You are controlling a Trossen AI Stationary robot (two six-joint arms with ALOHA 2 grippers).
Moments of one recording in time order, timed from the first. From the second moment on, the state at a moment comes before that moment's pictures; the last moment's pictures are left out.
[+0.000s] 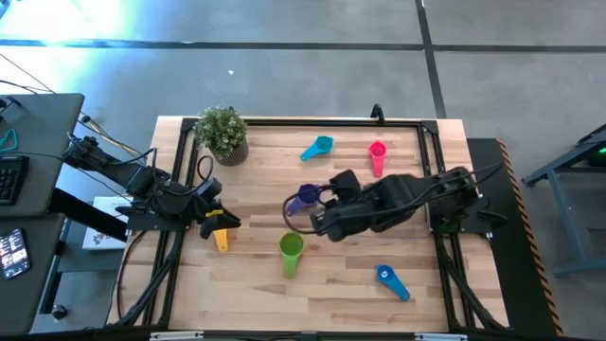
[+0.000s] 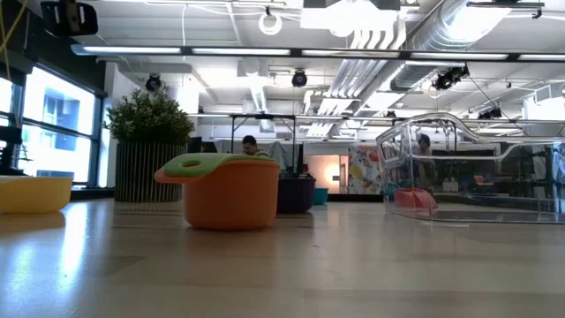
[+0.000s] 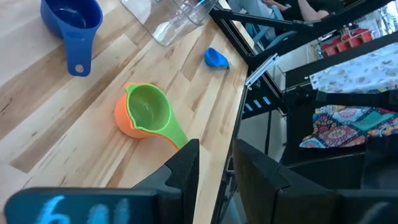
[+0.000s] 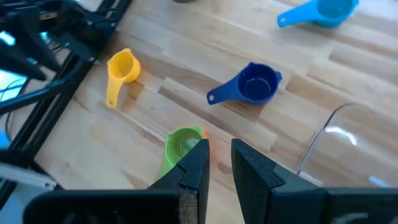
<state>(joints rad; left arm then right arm) -0.46 0.75 0.77 -0.53 -0.22 -1.07 0.37 1.94 2.36 -1.57 0.49 1.35</state>
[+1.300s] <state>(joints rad) -0.33 0.80 0.77 -0.38 -0.53 -0.92 0.37 1.66 2.36 -1.57 0.40 1.00</state>
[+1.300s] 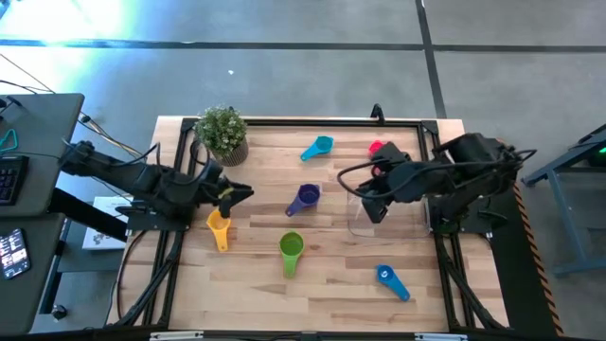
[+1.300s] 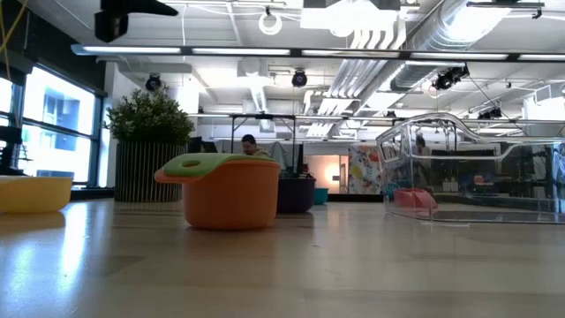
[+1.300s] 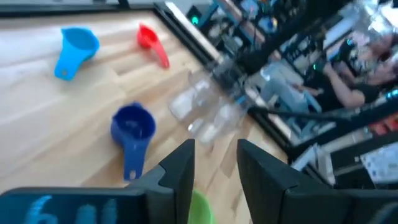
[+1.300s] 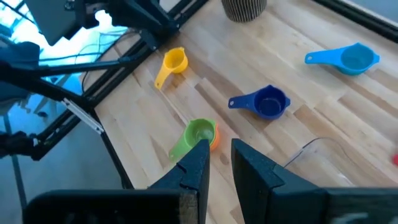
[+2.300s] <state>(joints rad) 0.29 1.21 0.85 -0.09 0.12 -0.80 0.28 1.63 2.36 -1.57 0.57 1.07</state>
